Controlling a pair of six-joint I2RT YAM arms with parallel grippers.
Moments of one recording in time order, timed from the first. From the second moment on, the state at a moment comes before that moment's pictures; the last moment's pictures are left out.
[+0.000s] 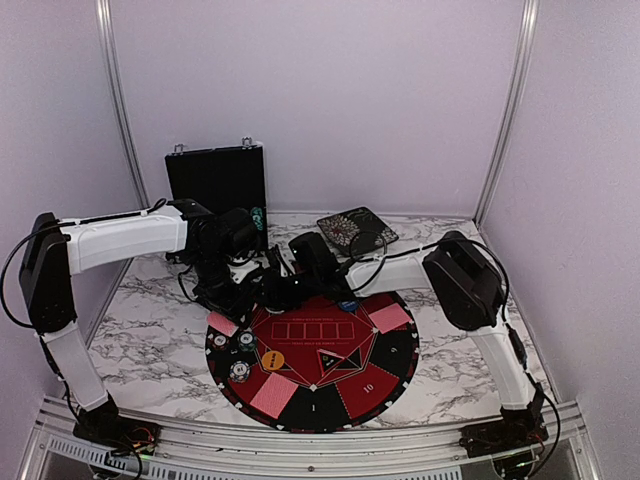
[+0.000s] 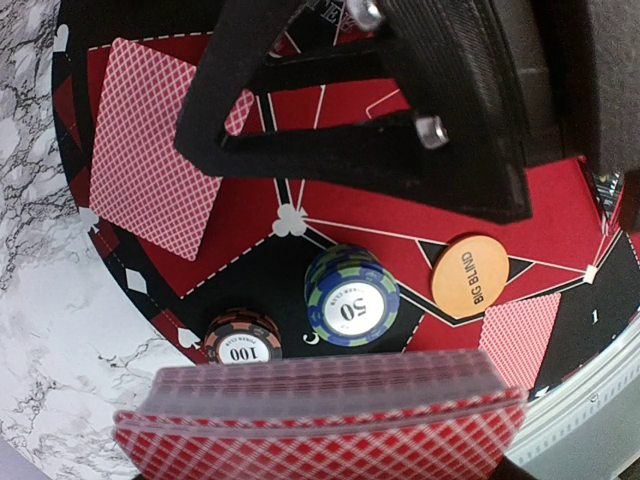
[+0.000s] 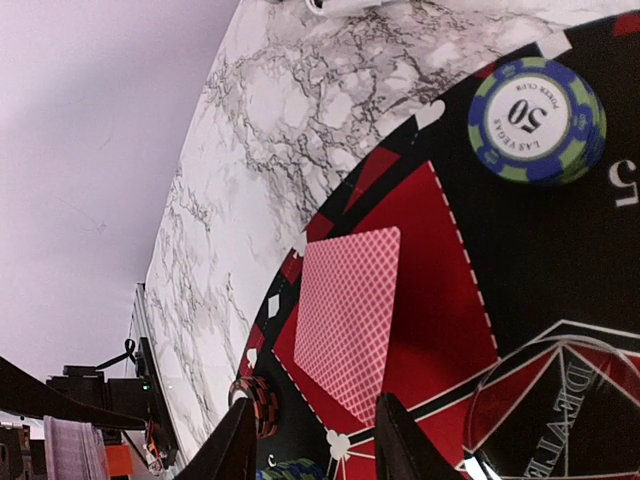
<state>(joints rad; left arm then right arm) -0.72 1.77 1.42 -1.13 0.09 -0.18 0.87 2.37 1.69 0.11 -0.51 0.80</state>
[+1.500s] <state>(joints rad) -0.82 1.83 1.46 -1.13 0.11 -0.18 0.77 1.98 1.11 0.43 -0.70 0.96</state>
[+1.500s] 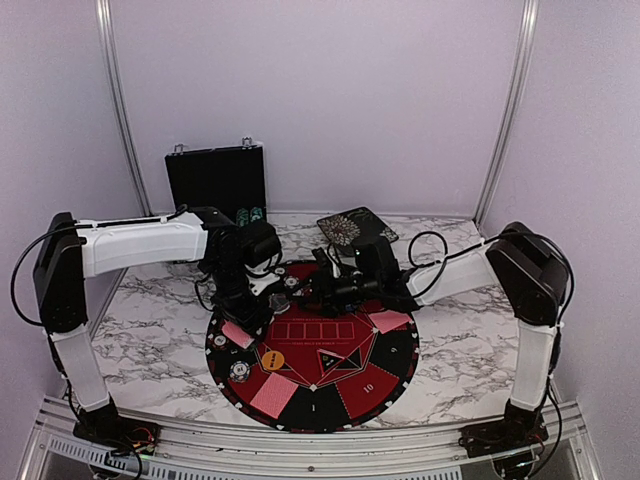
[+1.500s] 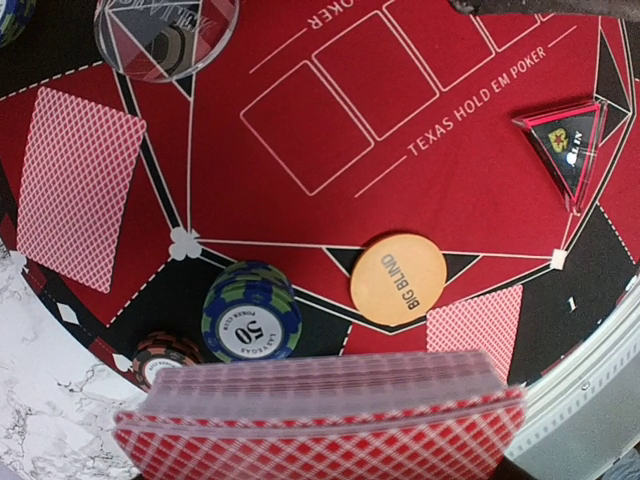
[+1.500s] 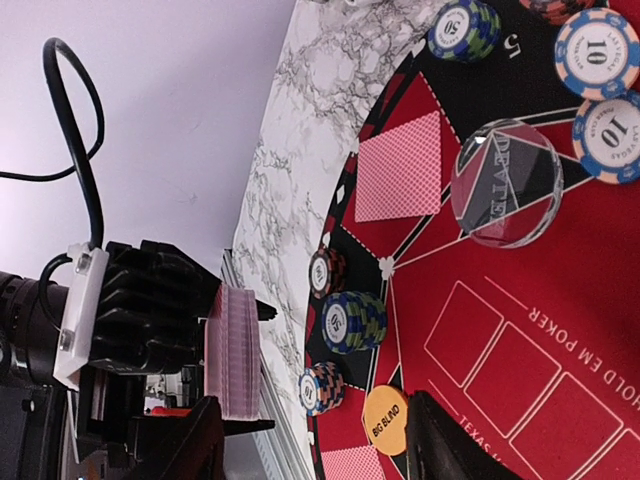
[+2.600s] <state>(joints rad) -0.85 1.86 1.51 -1.13 0.12 -0.18 0.81 1.98 1.00 0.67 -0.76 1.15</state>
